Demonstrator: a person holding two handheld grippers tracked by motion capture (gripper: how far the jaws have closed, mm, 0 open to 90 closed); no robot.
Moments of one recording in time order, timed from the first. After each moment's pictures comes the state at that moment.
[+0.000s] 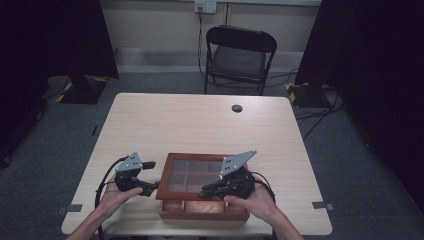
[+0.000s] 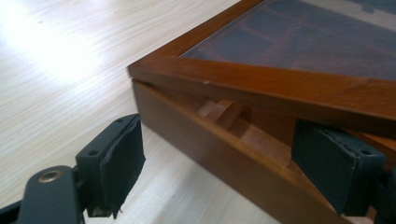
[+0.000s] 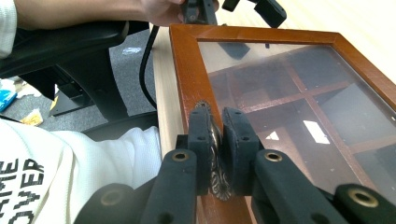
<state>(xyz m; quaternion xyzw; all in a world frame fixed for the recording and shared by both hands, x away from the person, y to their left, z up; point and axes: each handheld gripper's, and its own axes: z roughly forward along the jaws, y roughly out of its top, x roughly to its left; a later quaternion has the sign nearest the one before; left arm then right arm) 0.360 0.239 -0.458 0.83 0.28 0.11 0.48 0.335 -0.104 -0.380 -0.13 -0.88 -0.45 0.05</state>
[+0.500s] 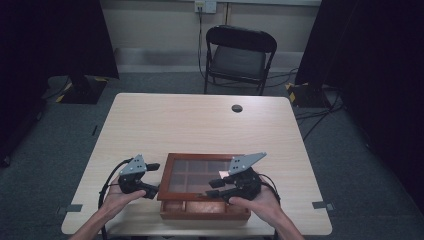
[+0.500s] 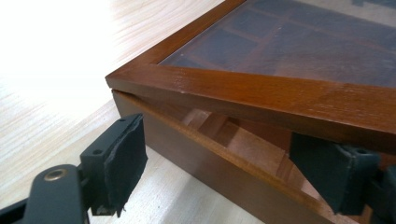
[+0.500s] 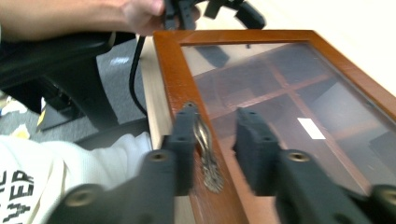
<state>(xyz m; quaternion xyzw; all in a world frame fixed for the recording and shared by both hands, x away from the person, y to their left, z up) 0.355 0.230 -0.457 0.83 0.25 0.11 0.48 0.331 -0.121 -0.381 -0.17 -0.87 -0.47 0.03</state>
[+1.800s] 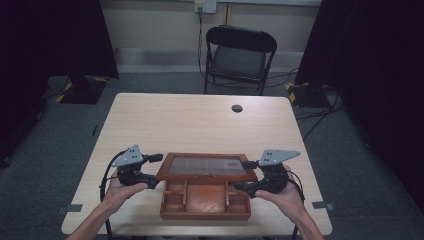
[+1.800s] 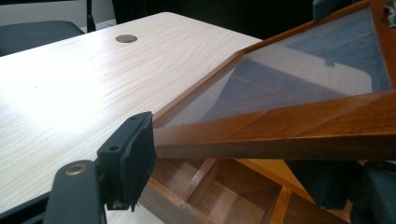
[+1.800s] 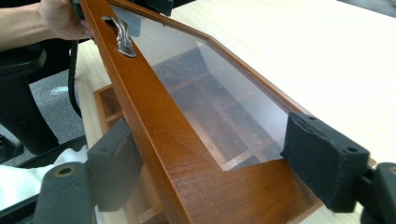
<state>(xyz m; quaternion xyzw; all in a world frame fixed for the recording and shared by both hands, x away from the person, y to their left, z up) 0.360 0.224 -0.421 0.79 0.26 0.11 0.54 0.342 -0.185 -0.379 -0.25 -0.84 -0.49 -0.07</state>
